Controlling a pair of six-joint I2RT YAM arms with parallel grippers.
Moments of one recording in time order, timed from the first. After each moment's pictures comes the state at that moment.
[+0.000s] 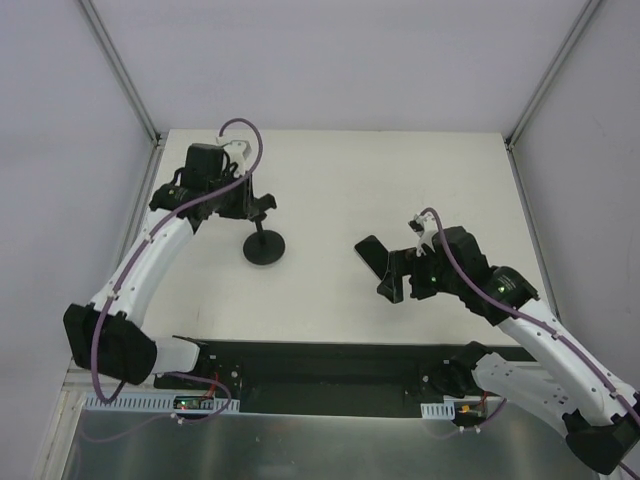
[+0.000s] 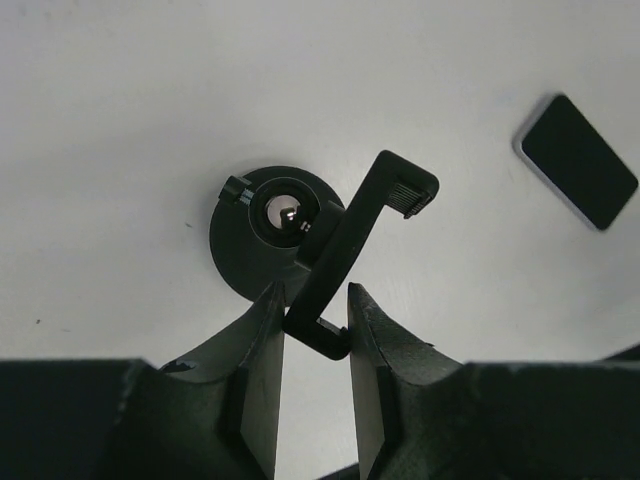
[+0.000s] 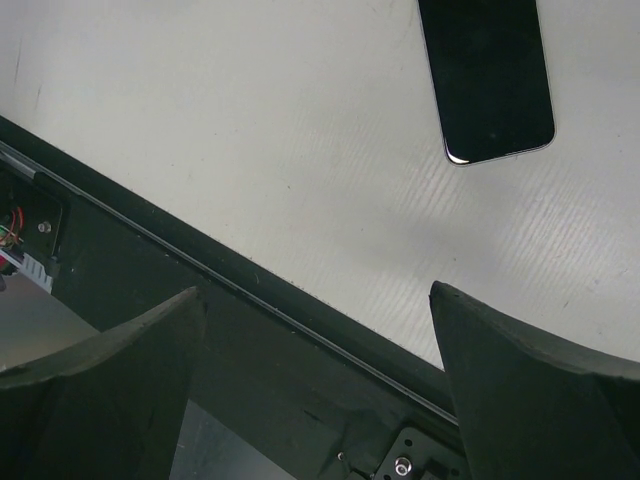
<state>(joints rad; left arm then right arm) -0.22 1.38 1.33 -0.73 0.18 -0.17 0.66 0.80 0.87 -0.84 -0.12 0.39</state>
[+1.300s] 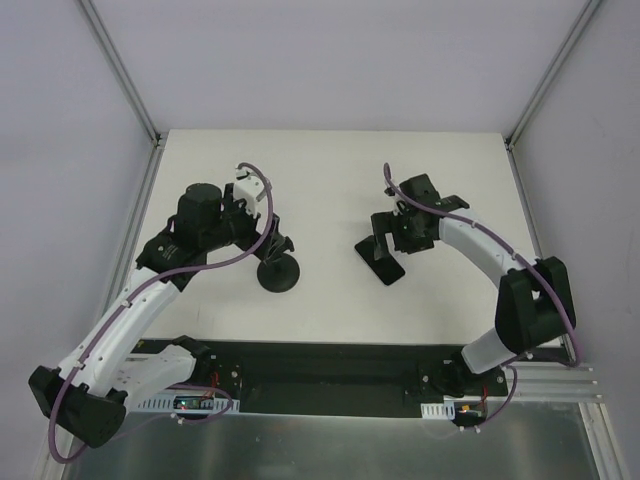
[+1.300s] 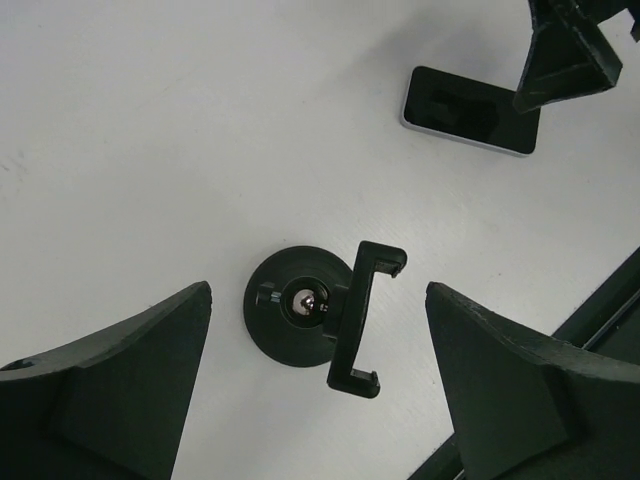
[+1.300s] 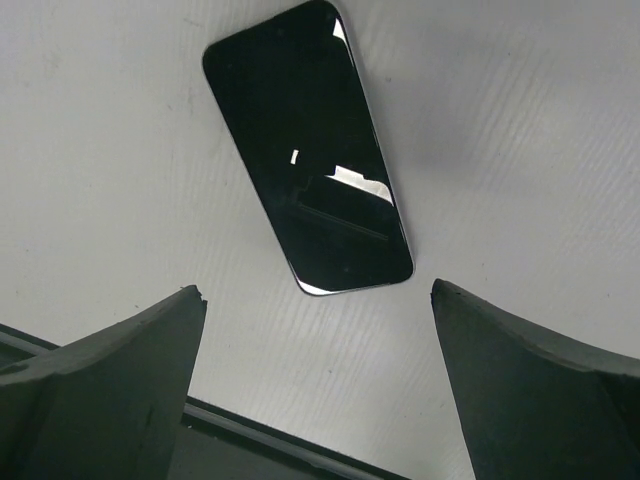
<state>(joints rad) -0.45 0.97 1.00 -0.54 0.29 0.05 0.43 1.51 1.10 -0.73 -0.13 0.16</state>
